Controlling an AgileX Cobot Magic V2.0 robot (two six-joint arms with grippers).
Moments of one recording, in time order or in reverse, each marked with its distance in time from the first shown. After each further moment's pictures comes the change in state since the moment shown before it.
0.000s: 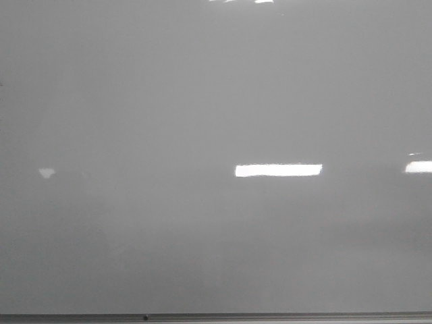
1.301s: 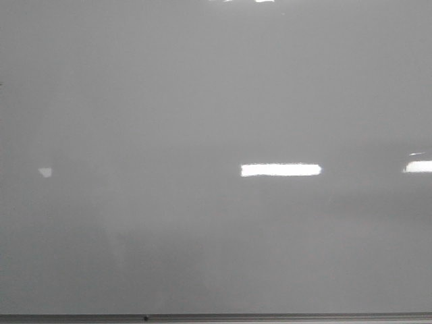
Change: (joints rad) left arm 0.000 0.000 -0.075 0.017 -0.244 0.000; right arm 0.000 0.000 -0.161 0.000 0.059 0.000
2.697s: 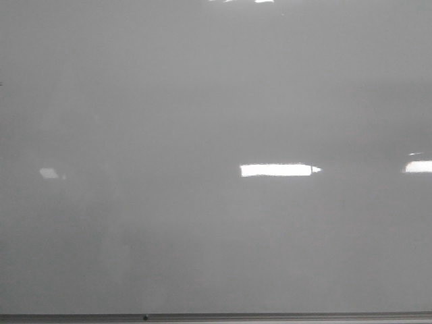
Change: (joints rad) left arm -0.171 0.773 -0.420 0.045 0.290 0.000; right arm 0.000 0.258 -0.281 0.034 0.191 0.000
